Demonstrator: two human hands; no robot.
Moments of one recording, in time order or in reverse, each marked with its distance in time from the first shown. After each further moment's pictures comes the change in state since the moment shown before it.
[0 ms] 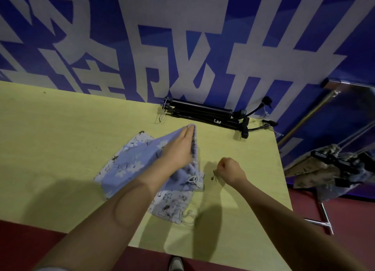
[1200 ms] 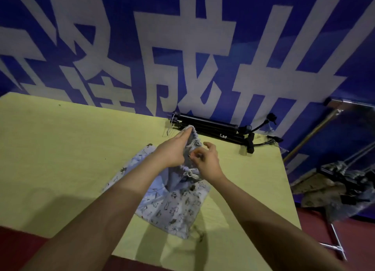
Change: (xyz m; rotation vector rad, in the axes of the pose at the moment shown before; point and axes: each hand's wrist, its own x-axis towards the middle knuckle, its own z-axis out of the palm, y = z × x) left_hand 0.001 -0.027 -0.052 0.018 -0.071 0.041; right_hand 0.001 -0.106 0.004 0.328 0.173 -0.347
